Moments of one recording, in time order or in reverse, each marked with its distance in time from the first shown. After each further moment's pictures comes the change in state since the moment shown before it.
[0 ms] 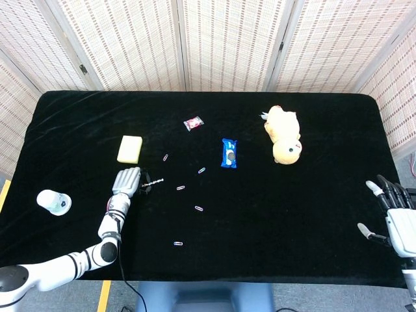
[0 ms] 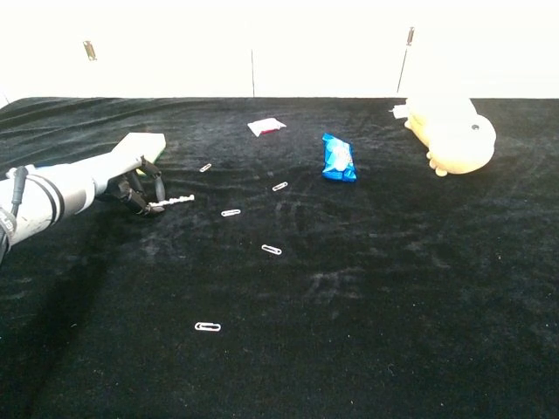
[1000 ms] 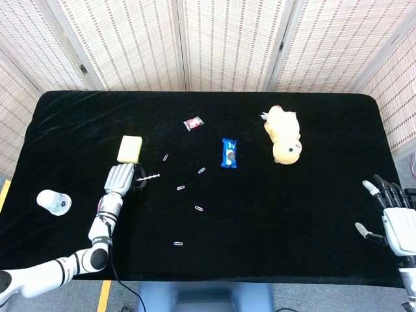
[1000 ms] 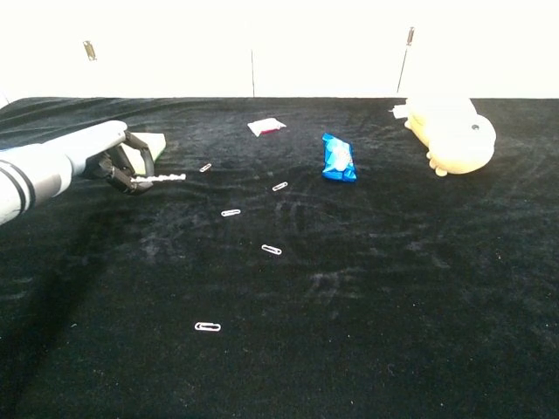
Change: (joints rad) left arm 0.065 0.089 0.010 -0.127 0.166 0.105 -0.095; right arm 0.011 -0.009 0.002 -0.005 0.003 -0.017 -0.029
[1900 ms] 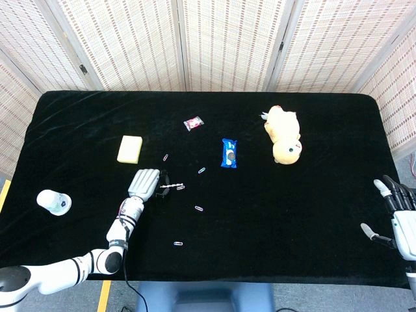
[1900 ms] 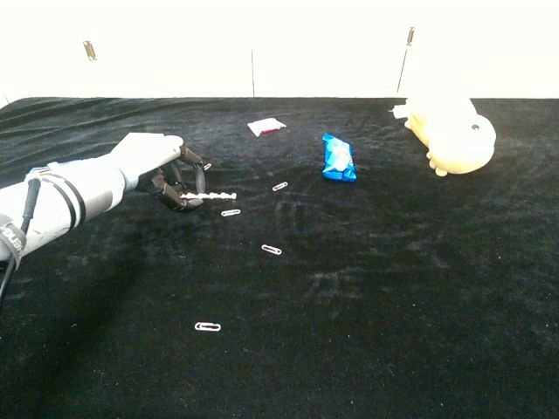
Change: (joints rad) left arm -0.068 -0.102 0.015 0.057 0.084 -0.061 -0.010; right arm -0.034 0.004 -0.001 0.025 -0.019 0.073 0.083
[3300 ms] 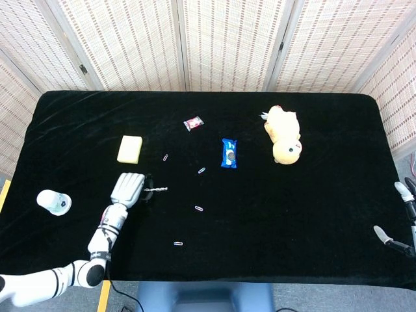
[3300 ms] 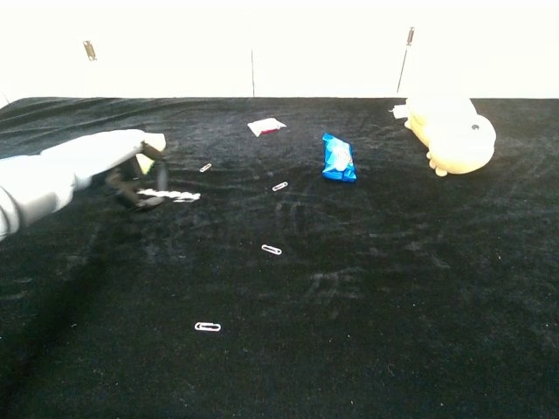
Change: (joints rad) left arm 0.112 0.147 0.092 -0.198 0.073 0.162 0.113; right arm -0.058 0.006 0.015 0.031 -0.032 0.101 0.086
